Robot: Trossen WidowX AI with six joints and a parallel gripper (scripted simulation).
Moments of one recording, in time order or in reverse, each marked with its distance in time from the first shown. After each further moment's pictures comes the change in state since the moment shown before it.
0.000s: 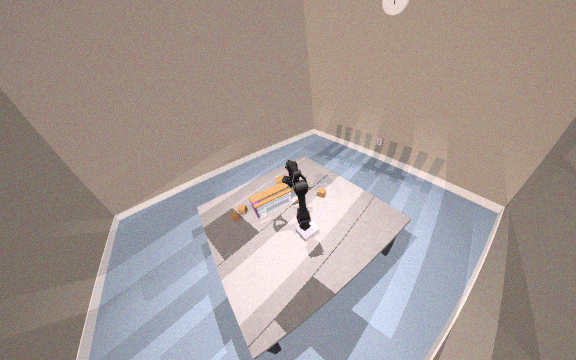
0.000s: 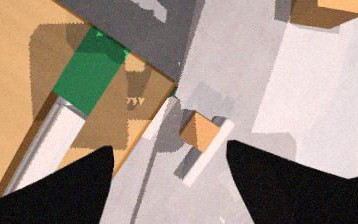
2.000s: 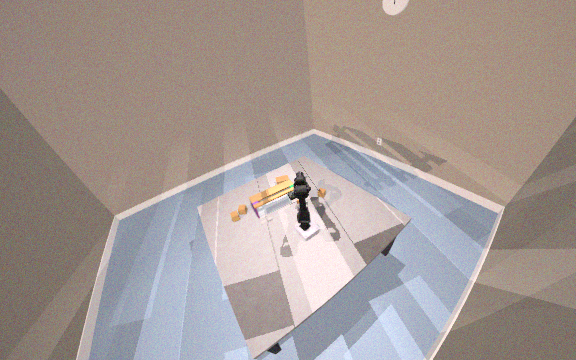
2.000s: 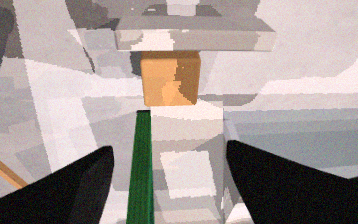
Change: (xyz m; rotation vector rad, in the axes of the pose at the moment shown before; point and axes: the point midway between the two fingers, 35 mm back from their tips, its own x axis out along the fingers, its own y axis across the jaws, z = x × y) arm 0.081 -0.031 -0.023 2.197 0.249 0.192
